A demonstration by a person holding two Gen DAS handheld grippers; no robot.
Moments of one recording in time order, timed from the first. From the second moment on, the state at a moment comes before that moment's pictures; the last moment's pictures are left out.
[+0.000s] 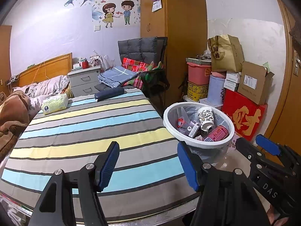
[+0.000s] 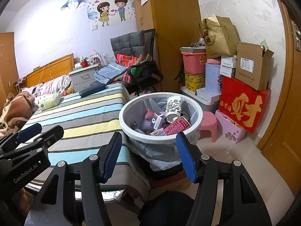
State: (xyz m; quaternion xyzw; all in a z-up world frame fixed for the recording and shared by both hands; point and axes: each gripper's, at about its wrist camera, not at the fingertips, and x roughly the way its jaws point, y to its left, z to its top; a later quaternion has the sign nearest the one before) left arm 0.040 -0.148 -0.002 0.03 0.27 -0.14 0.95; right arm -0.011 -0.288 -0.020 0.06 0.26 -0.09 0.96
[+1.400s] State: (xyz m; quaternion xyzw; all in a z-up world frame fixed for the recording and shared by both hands) left arm 0.040 -0.150 -0.003 0.04 0.27 -0.14 0.95; right arm -0.007 -0.288 -0.015 0.06 0.26 -0.09 0.96
